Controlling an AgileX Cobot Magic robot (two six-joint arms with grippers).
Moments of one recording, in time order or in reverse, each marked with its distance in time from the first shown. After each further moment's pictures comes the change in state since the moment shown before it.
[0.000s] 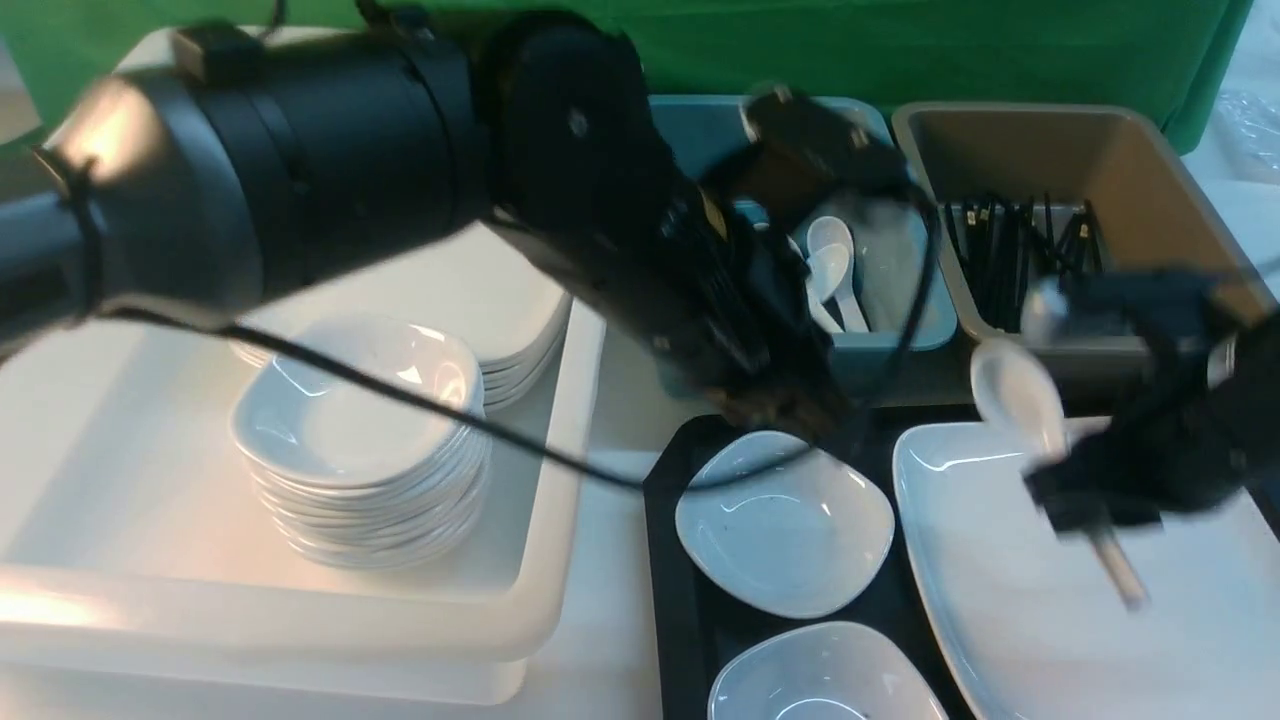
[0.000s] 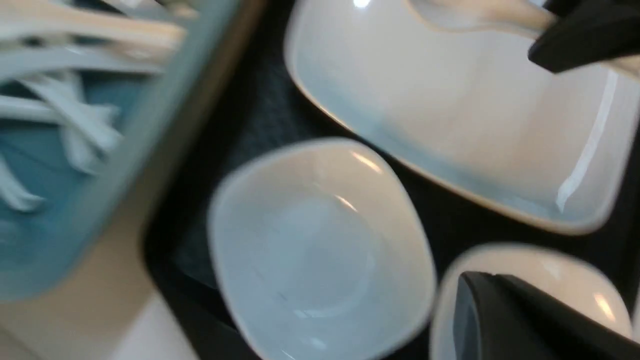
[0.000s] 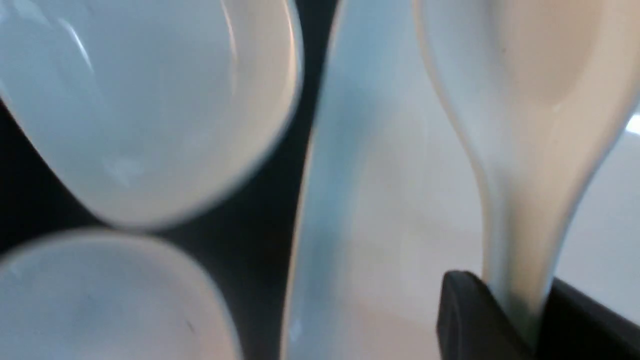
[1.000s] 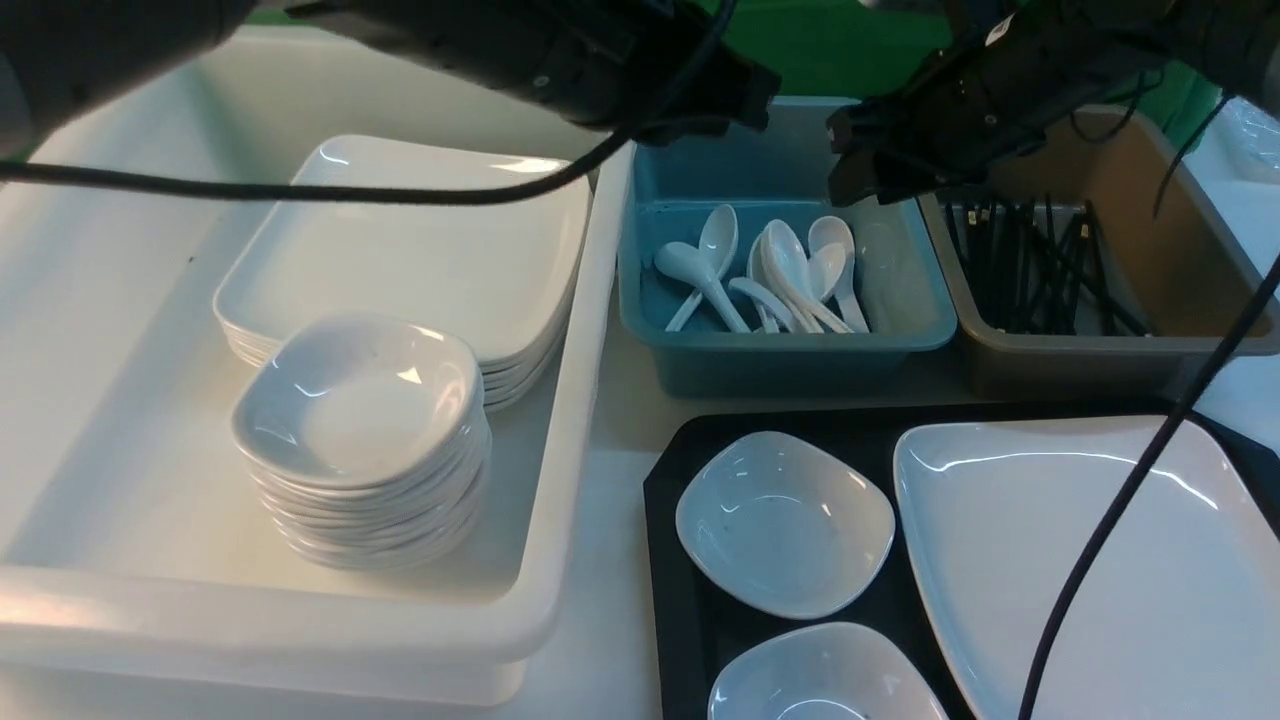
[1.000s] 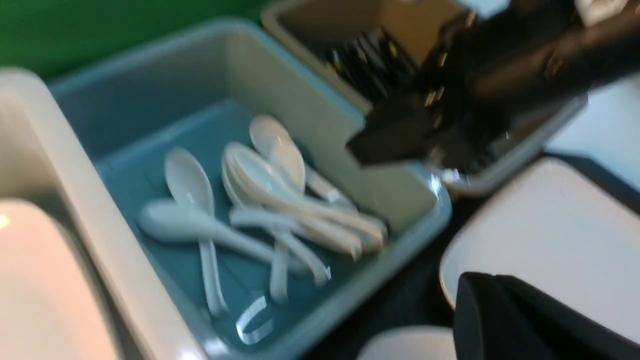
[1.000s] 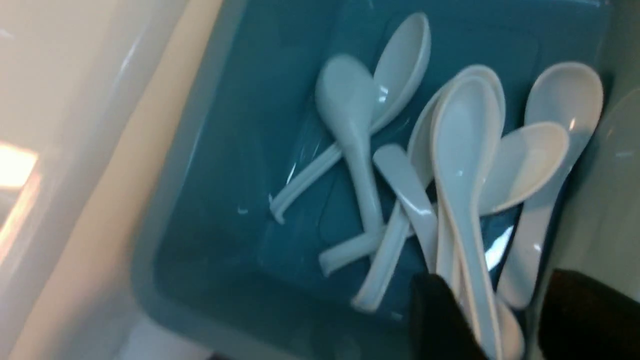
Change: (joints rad) right arm 0.001 0.531 -0.836 0.176 0.139 -0.092; left arm 0.154 -0.050 -0.073 -0.050 -0.067 -0.082
